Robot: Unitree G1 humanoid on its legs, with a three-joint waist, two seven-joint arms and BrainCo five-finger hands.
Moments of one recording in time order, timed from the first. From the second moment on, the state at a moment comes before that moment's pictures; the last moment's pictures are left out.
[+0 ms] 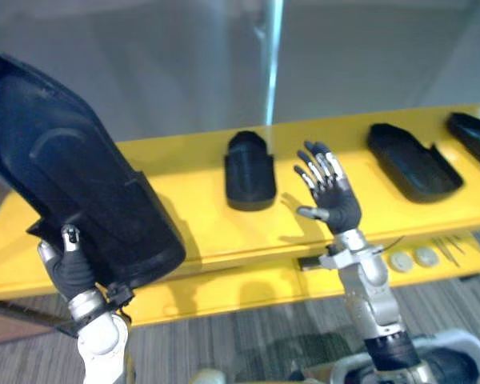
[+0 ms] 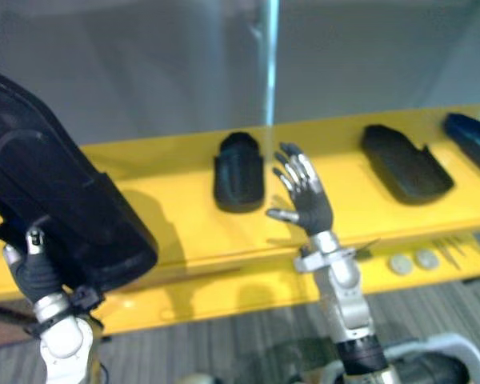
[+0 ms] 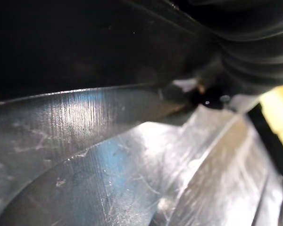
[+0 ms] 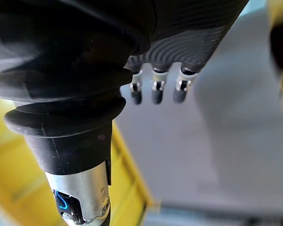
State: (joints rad) left arm 0.25 0.03 0.26 -0.36 0.05 -0.31 0.41; right arm -0.16 -0.21 0.25 -0.18 0.48 -0.33 0.28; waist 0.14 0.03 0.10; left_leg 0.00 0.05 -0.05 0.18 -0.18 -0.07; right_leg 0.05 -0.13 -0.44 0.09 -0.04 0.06
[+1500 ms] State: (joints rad) left arm -0.40 0.83 0.25 0.93 0.05 0.27 -0.05; right arm 0.30 -0.27 -0.08 -0.33 0.42 -0.14 0.18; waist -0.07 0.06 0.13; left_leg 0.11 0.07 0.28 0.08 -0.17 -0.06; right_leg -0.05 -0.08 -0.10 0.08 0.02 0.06
